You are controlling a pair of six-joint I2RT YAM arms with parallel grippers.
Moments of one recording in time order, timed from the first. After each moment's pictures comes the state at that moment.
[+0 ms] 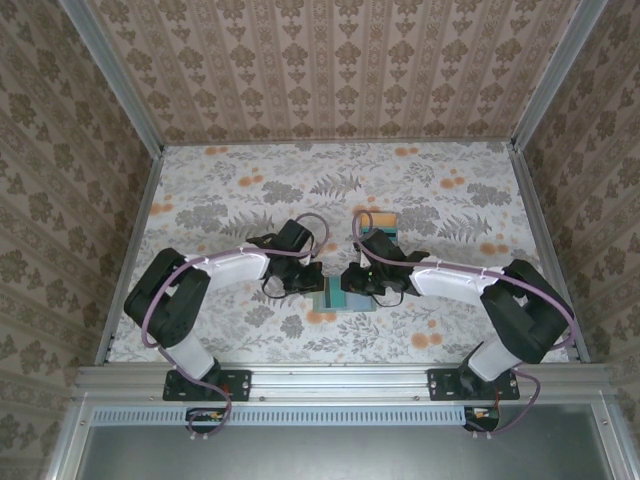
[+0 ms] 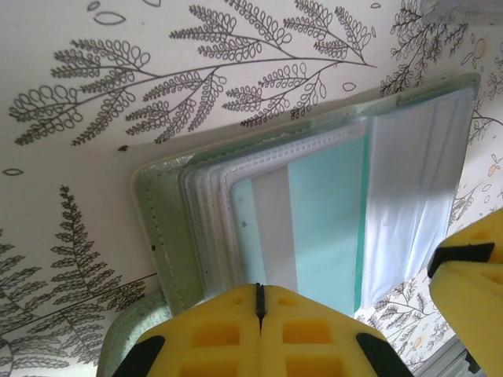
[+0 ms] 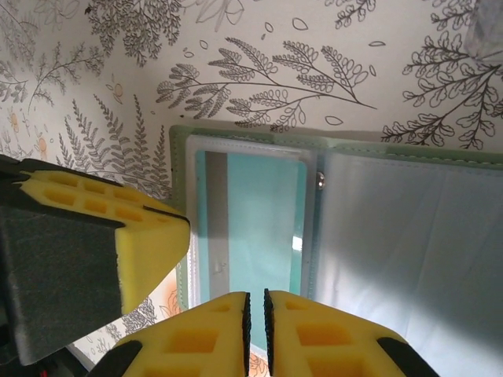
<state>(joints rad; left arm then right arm) -0.72 1.66 0.88 -0.40 0.44 -0.65 0.68 1.55 0.77 -0.18 -0.29 0.82</state>
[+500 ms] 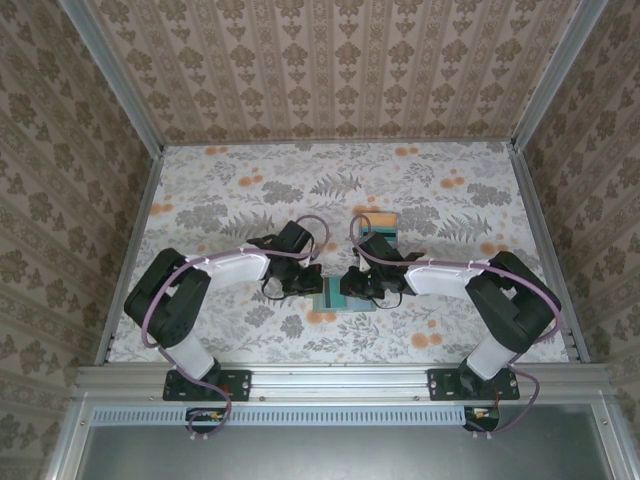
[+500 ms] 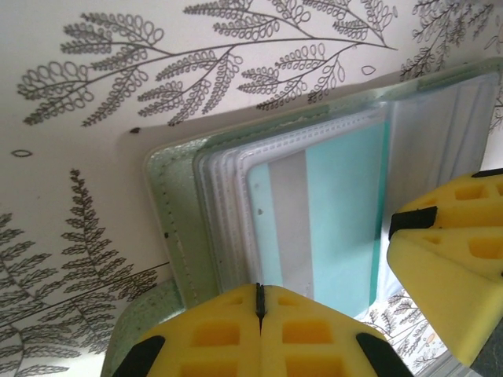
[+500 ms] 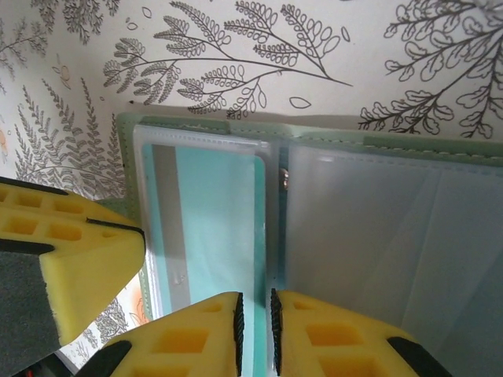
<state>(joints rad) -0.72 1.66 0.87 -0.41 0.43 -0.64 0.67 1.63 0.76 -0.14 -0.33 0.82</state>
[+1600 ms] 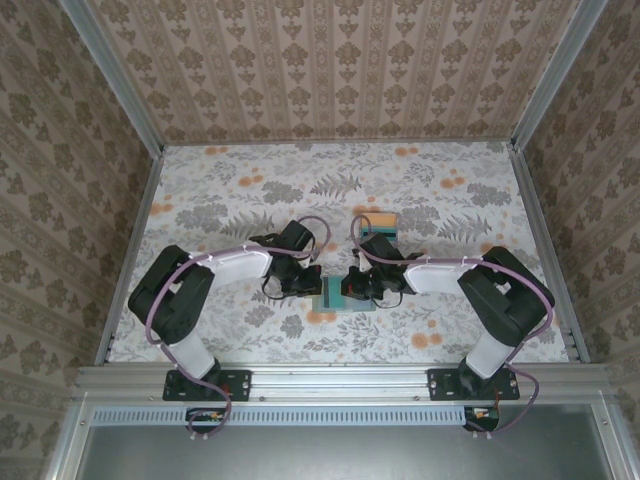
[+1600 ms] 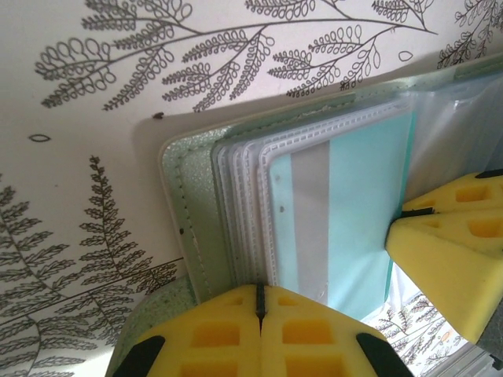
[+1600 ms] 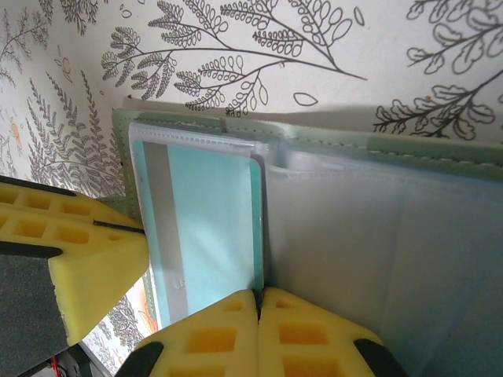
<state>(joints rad) -0.72 1.69 0.90 -0.47 0.42 -0.63 0.65 1.67 0.74 -0.07 -0.42 0.83</state>
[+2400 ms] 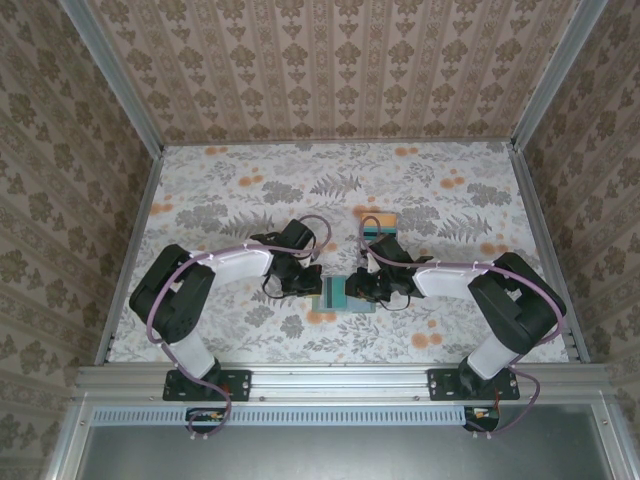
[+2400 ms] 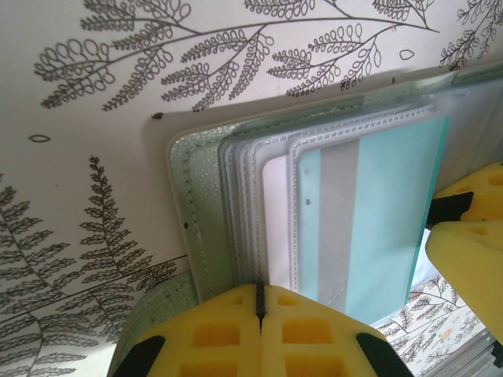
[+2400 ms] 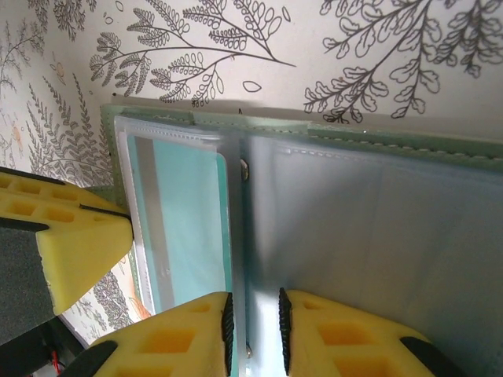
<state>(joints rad) -0.72 1.69 0.92 -0.50 0.42 -0.62 0.61 1.61 0.68 -0.06 -0.42 0.82</state>
